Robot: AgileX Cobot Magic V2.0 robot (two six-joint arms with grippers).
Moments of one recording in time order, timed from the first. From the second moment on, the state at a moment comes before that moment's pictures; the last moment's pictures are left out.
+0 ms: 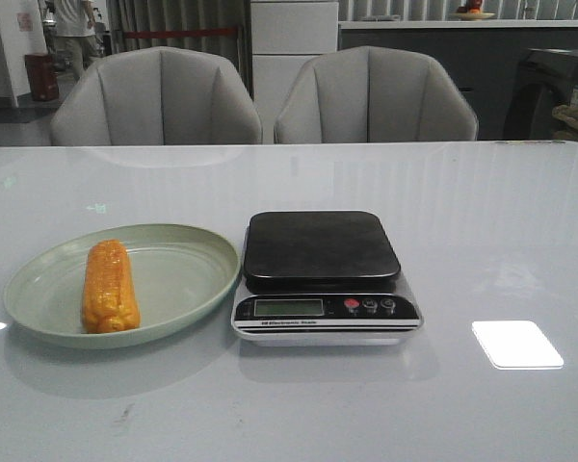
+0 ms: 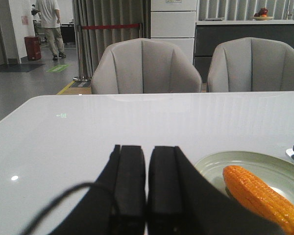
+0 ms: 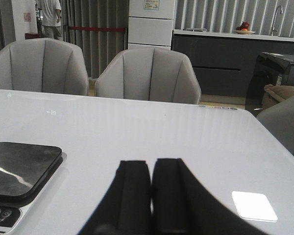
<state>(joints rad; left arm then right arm) -0.03 -0.01 0.01 -0.08 0.05 0.06 0.05 -0.01 0.03 -0.05 -0.01 0.04</state>
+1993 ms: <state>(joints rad) -0.03 0.35 -0.46 -0.08 0.41 0.06 0.05 -0.01 0.03 -0.05 -0.01 0.04</state>
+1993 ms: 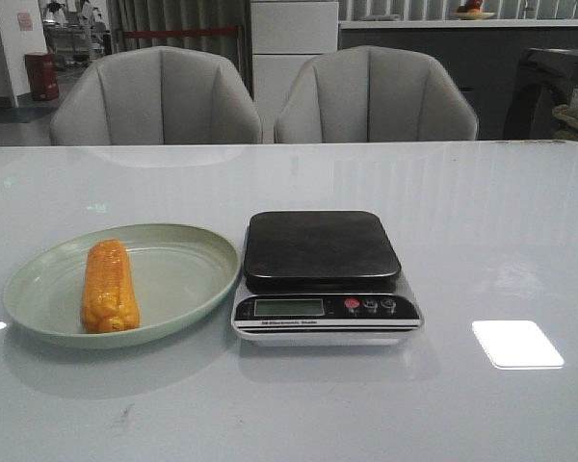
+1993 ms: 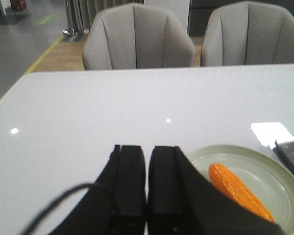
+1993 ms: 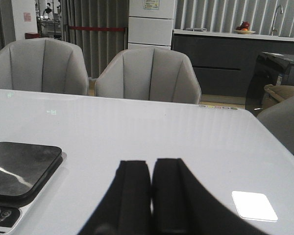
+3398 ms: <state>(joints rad) -0.24 1.07 -0.74 -0.25 0.61 0.07 0.05 -0.01 0.03 -0.05 -0.01 0.04</state>
